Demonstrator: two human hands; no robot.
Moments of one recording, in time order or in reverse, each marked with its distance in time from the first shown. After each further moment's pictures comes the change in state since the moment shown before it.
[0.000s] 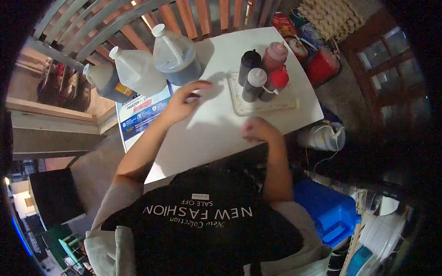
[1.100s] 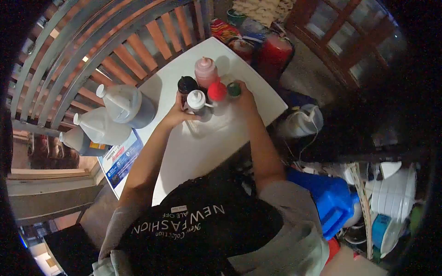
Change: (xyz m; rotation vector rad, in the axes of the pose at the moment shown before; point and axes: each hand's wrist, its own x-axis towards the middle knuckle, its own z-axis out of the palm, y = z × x) left_hand 0.155 -0.089 0.104 -0.279 -0.176 -0.059; right_hand 0.038 0.080 -0.124 0.099 1.182 -0.342
